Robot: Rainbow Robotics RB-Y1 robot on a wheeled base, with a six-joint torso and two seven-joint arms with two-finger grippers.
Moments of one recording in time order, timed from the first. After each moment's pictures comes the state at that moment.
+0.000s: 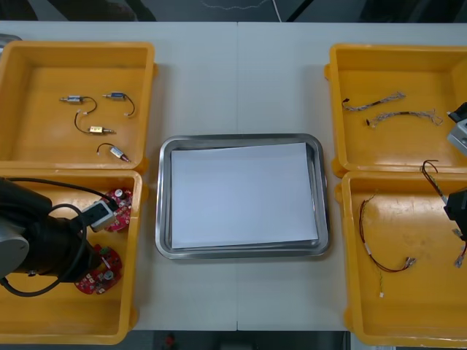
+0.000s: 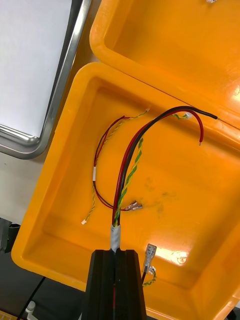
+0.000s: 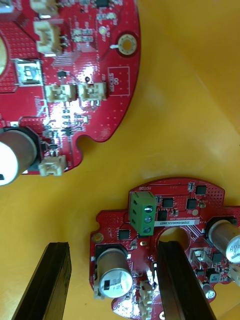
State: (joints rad) right arm -0.16 -1.00 -0.26 -2.56 -1.17 1.92 1.18; left arm -0.02 1.02 -0.34 -2.09 0.80 1.28 -1.71
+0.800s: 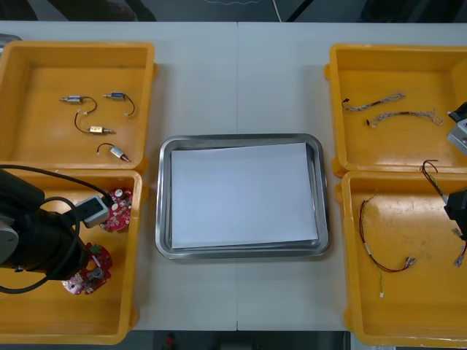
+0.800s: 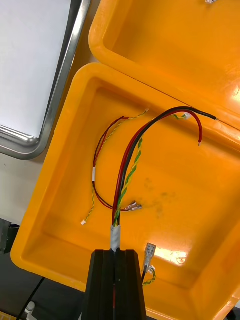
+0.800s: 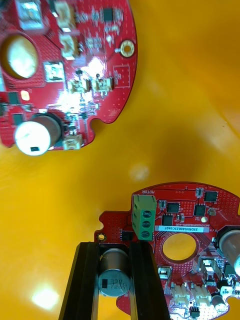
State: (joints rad) right arm -0.16 -1.00 -0.26 -2.56 -1.17 1.92 1.18; left arm -0.03 1.02 -0.25 -2.19 0.81 1.44 -1.71
